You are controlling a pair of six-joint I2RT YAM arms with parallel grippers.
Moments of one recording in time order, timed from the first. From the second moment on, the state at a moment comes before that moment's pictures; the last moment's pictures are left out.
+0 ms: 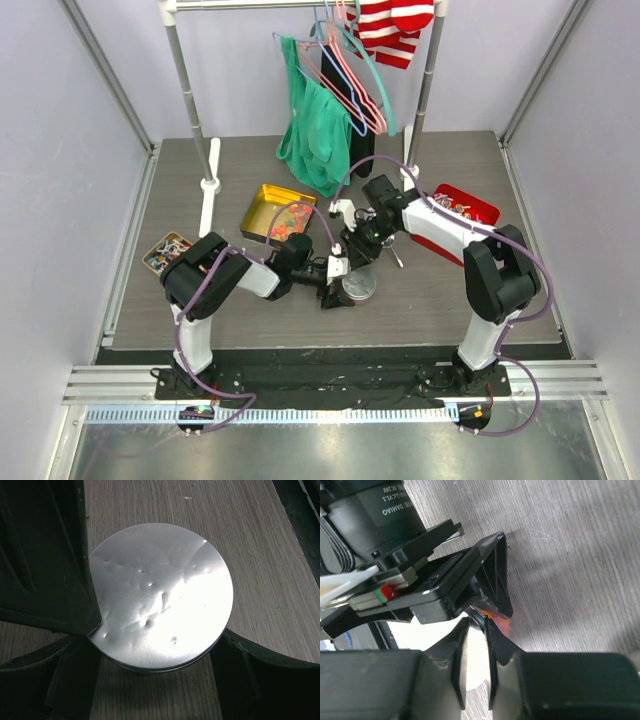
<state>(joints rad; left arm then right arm) -0.72 1.93 0.72 0.72 0.85 0.45 0.50 1.78 1.28 -0.73 -0.62 -0.47</state>
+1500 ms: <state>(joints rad) -0.72 1.89 0.75 0.62 0.72 0.44 0.38 1.41 1.09 -0.82 -0.48 -0.53</state>
